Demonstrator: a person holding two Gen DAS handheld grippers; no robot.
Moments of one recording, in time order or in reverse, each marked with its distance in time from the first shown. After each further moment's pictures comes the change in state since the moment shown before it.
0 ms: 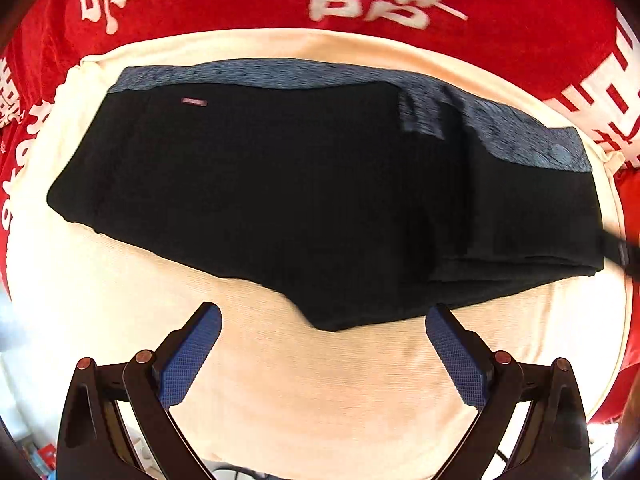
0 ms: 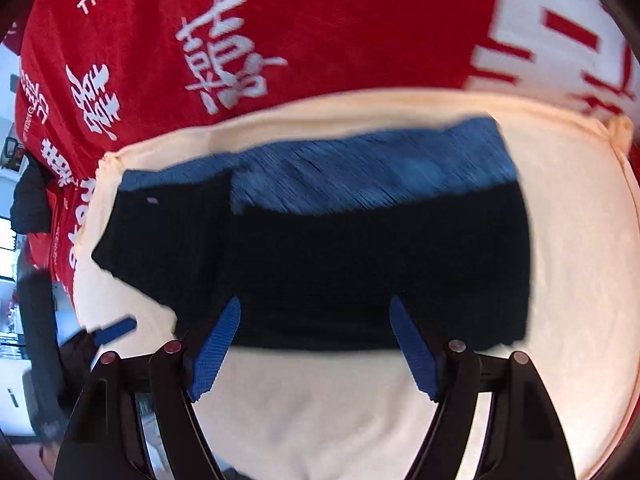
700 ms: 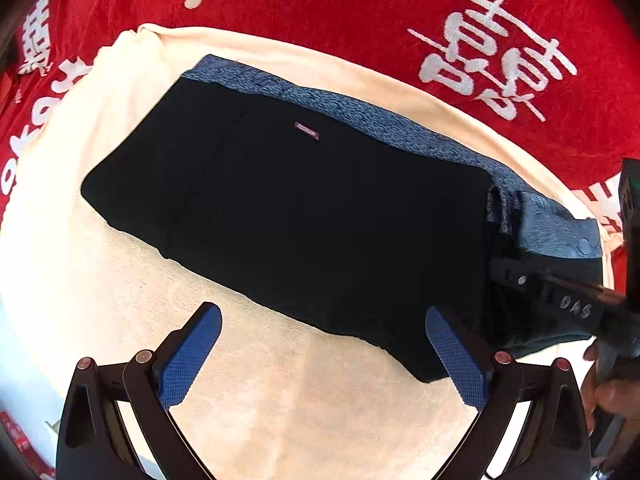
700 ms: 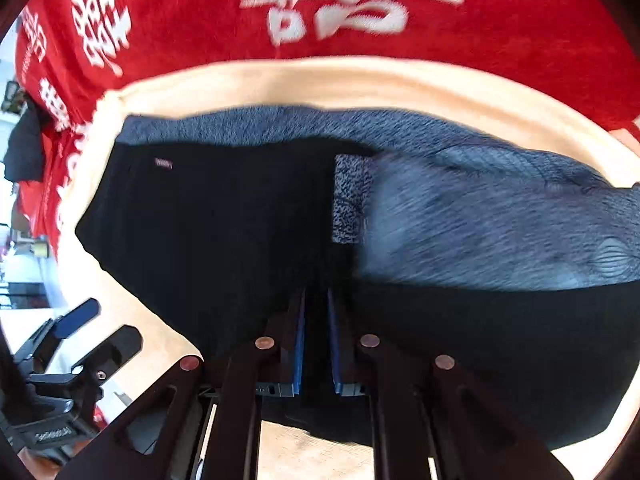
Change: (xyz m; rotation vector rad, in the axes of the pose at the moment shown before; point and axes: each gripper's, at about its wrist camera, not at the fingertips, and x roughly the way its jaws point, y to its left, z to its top) left arm -0.017 0.112 0.020 -0.161 -0.094 -0.071; right arm 0.090 0.087 0.018 -0.144 0.165 -0.031
